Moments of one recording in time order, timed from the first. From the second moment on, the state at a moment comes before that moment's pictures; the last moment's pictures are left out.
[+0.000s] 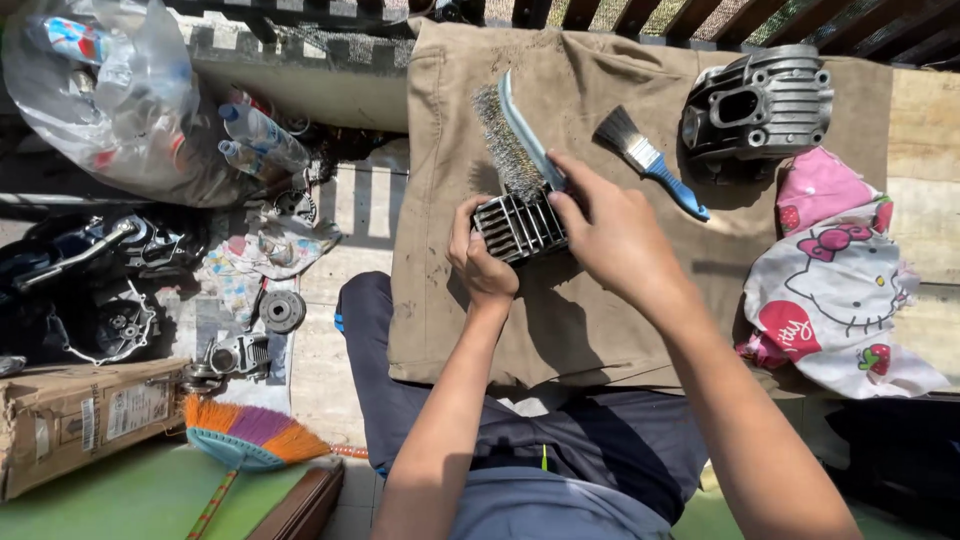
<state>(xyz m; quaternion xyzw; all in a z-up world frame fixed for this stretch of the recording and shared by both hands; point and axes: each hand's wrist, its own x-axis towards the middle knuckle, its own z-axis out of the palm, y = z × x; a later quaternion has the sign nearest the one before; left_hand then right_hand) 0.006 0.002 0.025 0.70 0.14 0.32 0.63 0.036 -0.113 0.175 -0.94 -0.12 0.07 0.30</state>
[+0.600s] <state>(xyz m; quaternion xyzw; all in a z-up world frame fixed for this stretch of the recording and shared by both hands) 0.005 0.003 0.028 0.70 0.13 0.30 0.63 -0.058 -0.127 0.171 -0.93 0.04 0.14 0.34</state>
